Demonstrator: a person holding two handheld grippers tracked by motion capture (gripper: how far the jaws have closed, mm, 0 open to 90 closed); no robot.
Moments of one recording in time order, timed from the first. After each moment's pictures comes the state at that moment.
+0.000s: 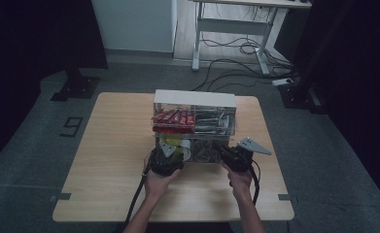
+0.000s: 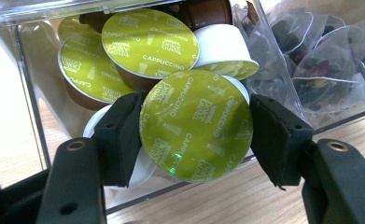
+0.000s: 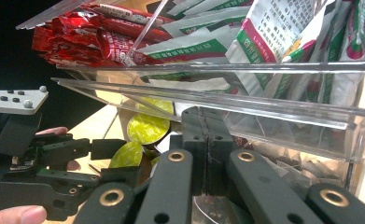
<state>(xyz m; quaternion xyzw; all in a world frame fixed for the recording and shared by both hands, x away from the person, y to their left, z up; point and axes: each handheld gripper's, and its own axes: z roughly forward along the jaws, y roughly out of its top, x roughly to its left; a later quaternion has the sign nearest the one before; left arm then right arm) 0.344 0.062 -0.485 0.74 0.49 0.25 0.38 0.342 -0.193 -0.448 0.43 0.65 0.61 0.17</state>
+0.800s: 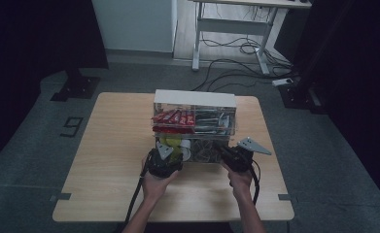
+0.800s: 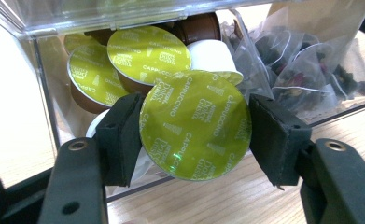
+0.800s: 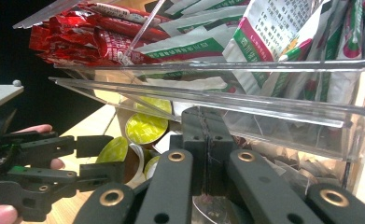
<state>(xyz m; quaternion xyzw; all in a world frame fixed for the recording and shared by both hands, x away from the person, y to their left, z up) 0.332 0.069 -0.475 0.73 0.49 0.25 0.41 0.342 -0.194 -0.449 0.43 0.65 0.60 0.18</state>
